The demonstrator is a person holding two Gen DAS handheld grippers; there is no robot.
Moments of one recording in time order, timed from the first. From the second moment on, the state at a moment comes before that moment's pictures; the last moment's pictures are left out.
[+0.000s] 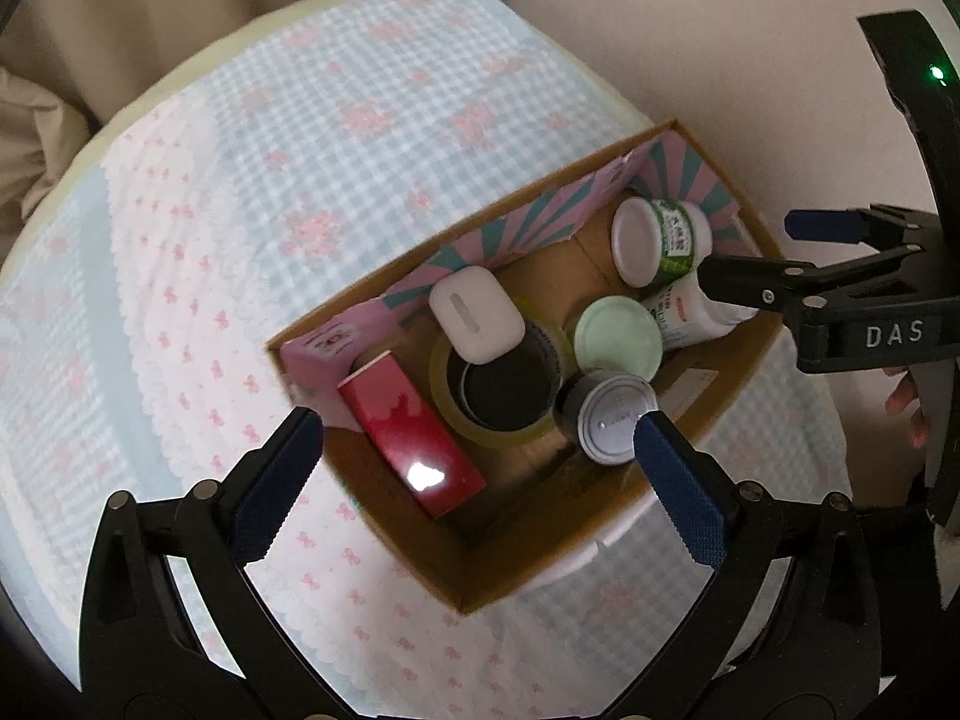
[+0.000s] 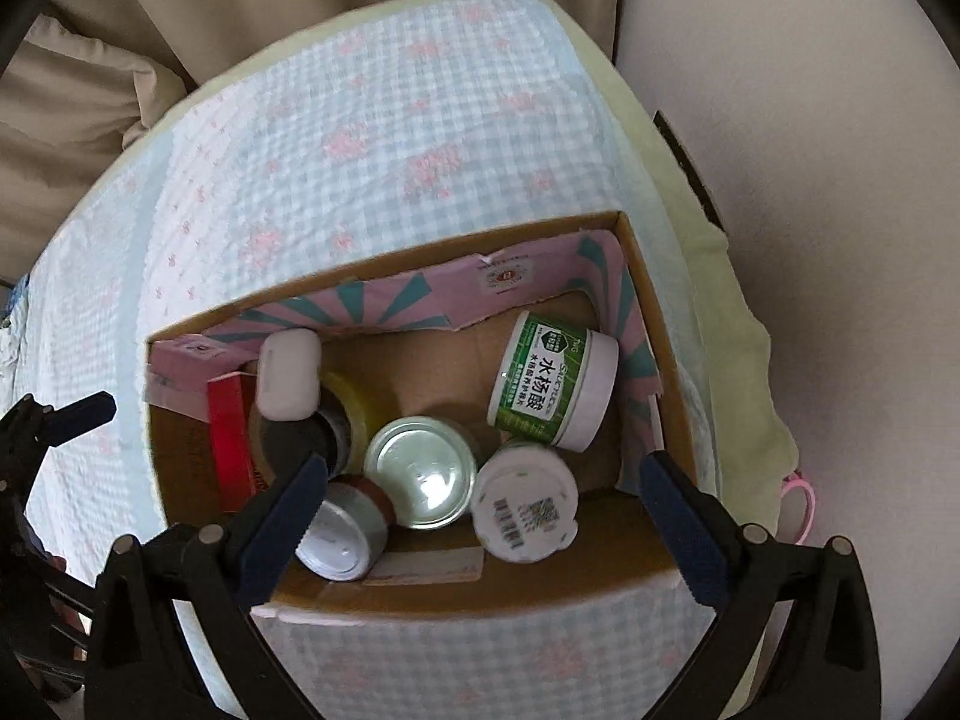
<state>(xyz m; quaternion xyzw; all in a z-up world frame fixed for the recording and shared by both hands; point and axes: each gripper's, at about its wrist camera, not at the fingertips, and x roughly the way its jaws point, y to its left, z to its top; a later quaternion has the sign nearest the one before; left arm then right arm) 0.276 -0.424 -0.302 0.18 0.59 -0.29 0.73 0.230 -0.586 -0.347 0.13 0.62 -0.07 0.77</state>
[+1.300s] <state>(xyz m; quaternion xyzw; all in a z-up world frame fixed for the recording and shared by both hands) 0.104 -0.133 0.012 0.02 0.34 -0.05 0.94 0.086 -0.364 -0.042 0.03 0.37 -0.02 0.93</state>
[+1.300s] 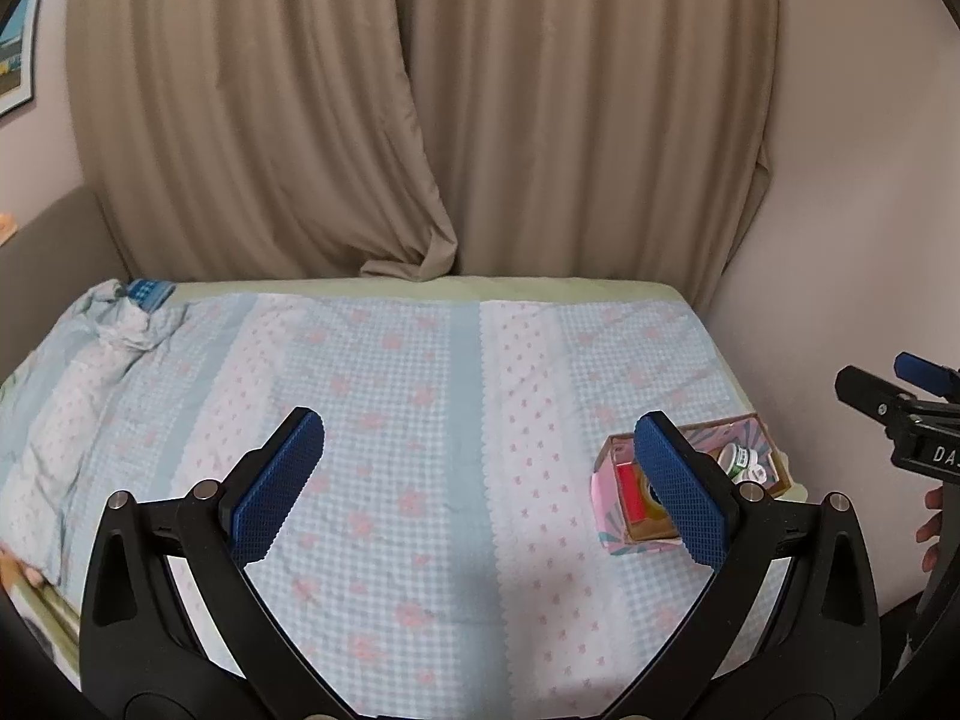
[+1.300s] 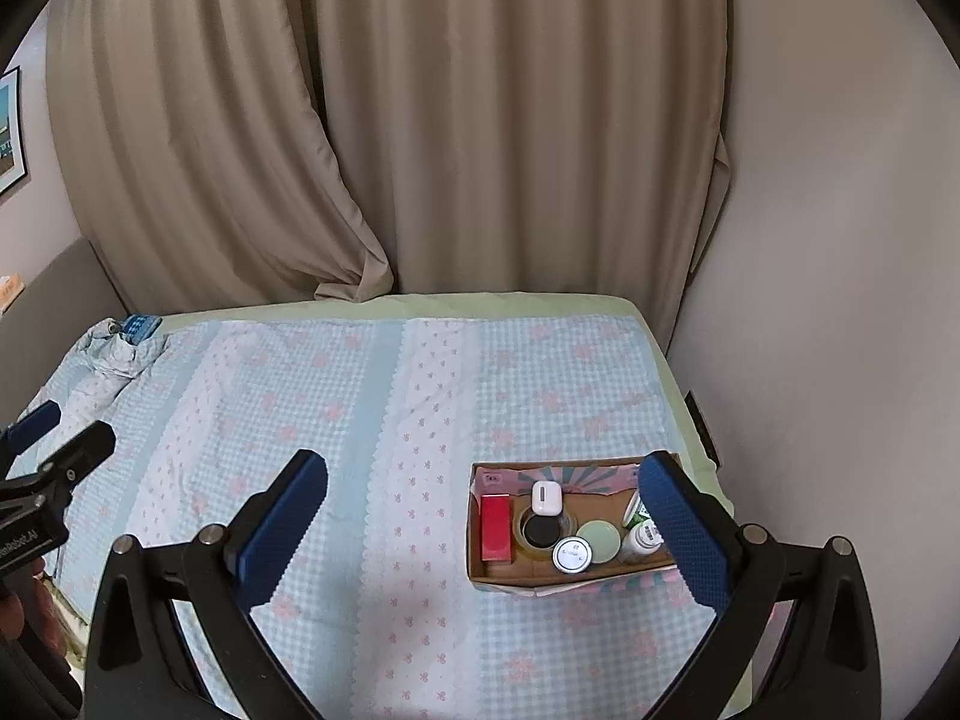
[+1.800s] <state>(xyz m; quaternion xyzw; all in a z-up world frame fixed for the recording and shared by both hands) 0.106 -0.134 0.018 0.02 0.34 -0.05 0.94 0.085 -0.355 -0.039 0.03 0.36 -0.02 0.93</state>
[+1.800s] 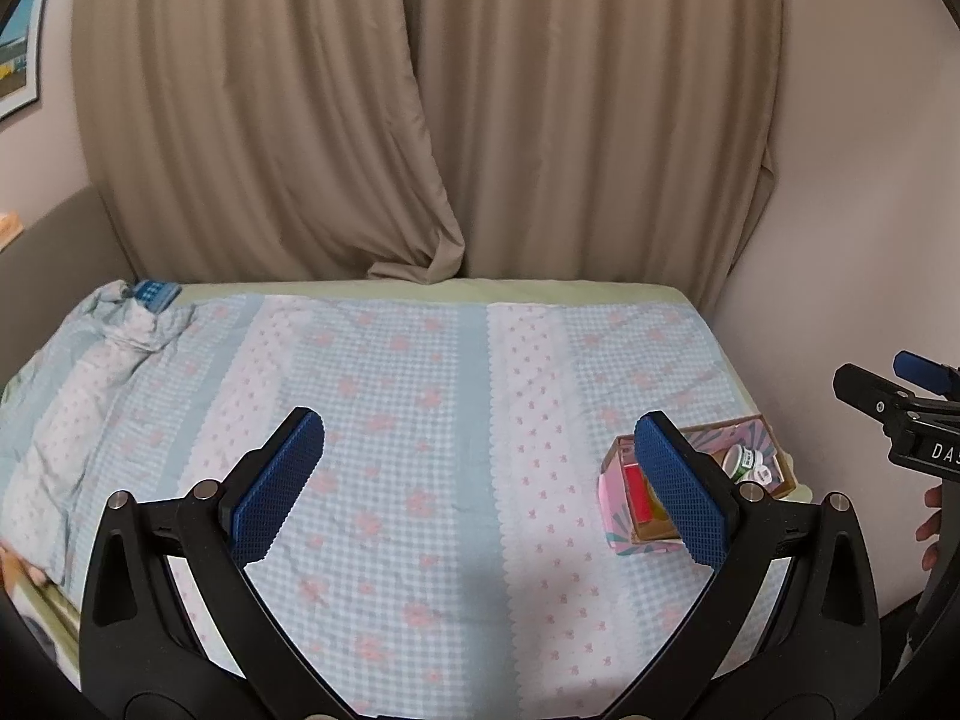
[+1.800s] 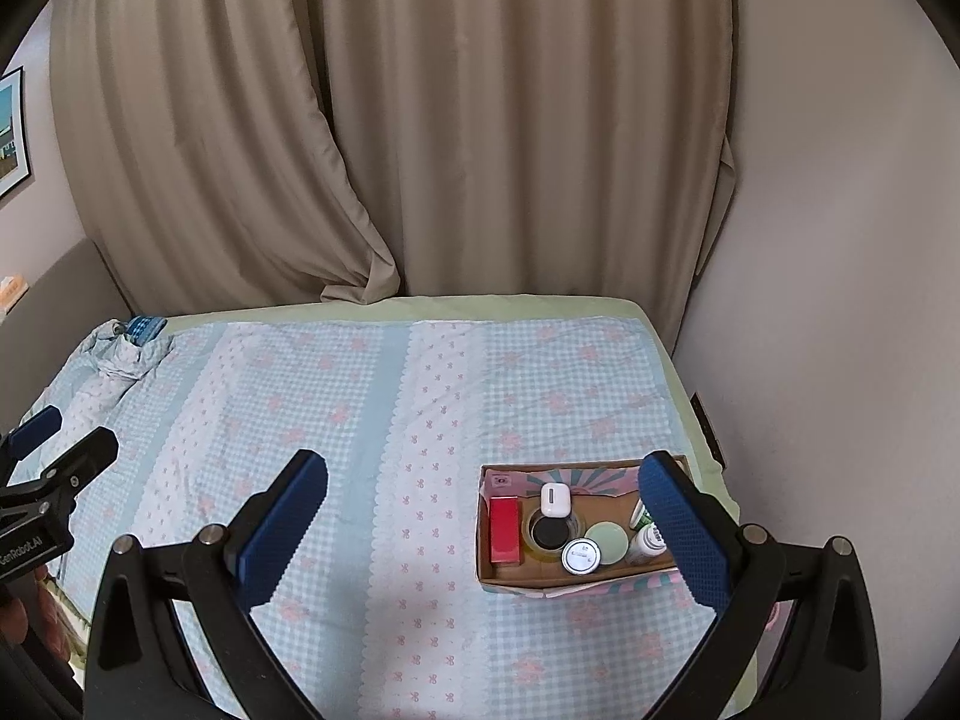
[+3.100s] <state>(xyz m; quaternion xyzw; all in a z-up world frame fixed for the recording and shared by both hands) 0.093 -0.149 0.017 0.04 0.31 -0.04 0.95 0.084 -0.352 -0.041 0.03 0.36 -0.02 0.93</state>
